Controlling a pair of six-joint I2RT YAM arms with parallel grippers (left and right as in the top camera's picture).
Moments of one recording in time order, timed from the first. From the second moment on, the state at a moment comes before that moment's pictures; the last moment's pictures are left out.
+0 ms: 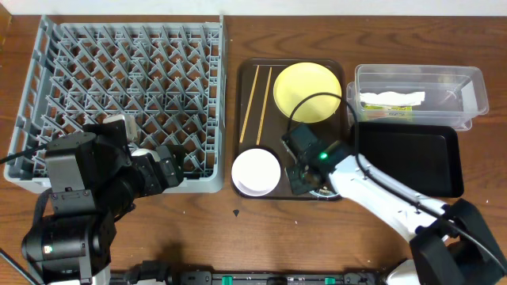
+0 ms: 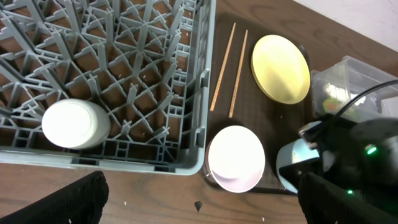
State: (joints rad) left arm 0.10 0.86 1.19 -1.16 0.34 -0.25; right arm 0.65 1.63 0.97 -0.71 -0.03 0.37
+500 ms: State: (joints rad) left arm 0.10 0.86 1.19 -1.16 0.34 -0.25; right arm 0.04 1.54 1.01 -0.85 -0.77 0.23
